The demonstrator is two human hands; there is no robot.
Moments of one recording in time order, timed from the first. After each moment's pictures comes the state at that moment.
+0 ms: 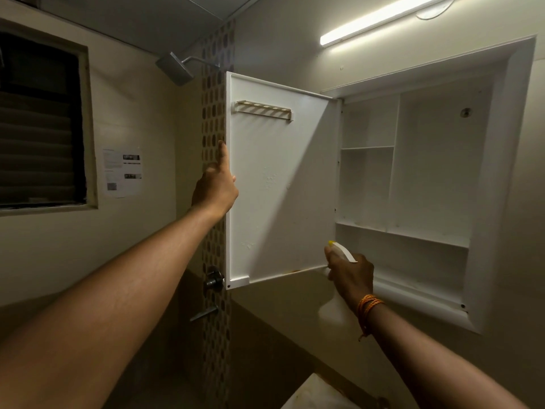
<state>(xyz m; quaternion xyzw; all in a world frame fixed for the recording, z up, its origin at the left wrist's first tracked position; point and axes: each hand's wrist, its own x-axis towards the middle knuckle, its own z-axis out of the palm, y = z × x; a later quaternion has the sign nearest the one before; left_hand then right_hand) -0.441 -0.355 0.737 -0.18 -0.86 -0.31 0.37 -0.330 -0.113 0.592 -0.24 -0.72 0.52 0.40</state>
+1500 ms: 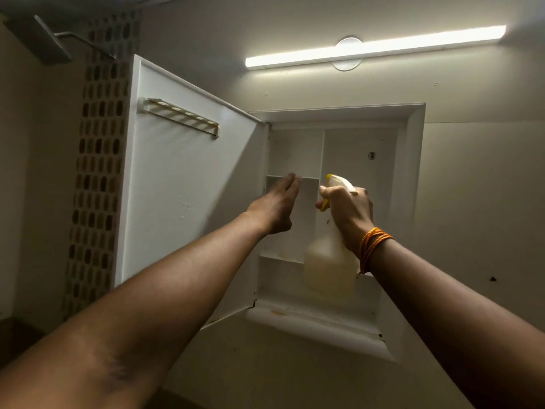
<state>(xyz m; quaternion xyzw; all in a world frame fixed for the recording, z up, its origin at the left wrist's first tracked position) -0.441 -0.118 0.772 -0.54 -0.77 -0.18 0.30 -0.284 -0.051 0.774 -0.23 -0.69 0.40 0.56</state>
